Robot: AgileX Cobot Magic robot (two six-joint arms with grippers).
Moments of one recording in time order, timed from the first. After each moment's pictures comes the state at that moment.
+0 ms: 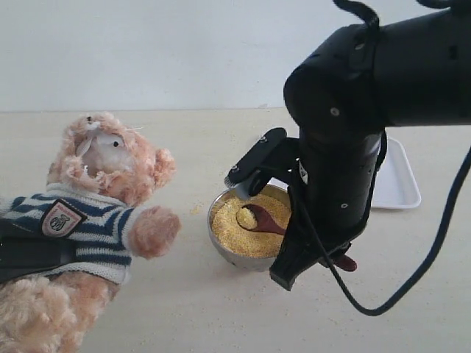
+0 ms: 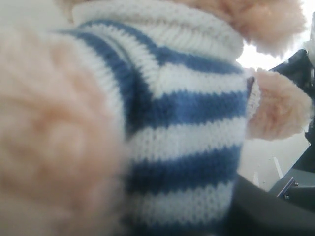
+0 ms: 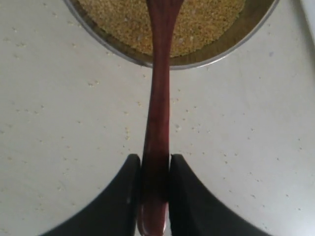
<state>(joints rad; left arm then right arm) 0.24 1.19 -0.38 -1.27 1.00 1.21 0.82 1.67 -1.15 -0.20 1.07 0.00</state>
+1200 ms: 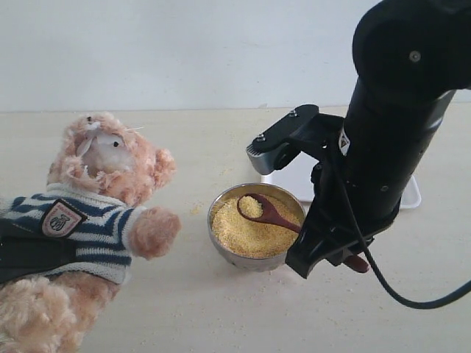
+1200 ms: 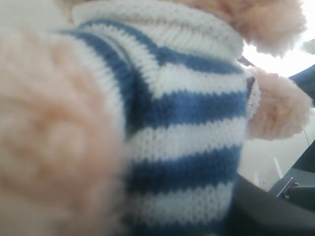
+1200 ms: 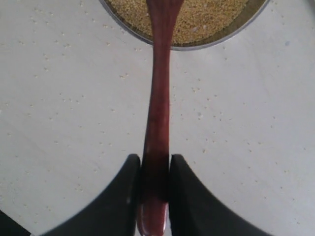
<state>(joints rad) 0.24 1.19 -0.38 -1.27 1.00 1.21 0.75 1.54 -1.12 -0.03 1.08 -0.10</state>
